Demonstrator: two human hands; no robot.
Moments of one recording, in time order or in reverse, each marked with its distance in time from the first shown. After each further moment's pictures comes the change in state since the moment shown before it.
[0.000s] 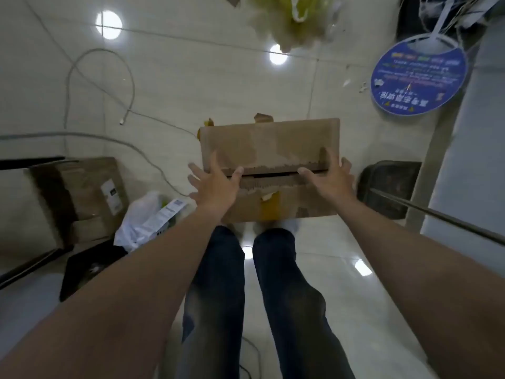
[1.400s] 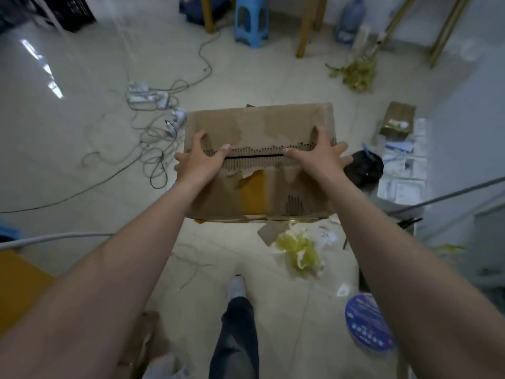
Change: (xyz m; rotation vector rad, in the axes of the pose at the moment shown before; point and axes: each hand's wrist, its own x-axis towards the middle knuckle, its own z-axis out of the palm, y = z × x) left_hand -0.174 0.237 -0.655 -0.525 0.612 0.284; right_hand -0.306 -0.579 -0.428 0.102 0.342 -0.648
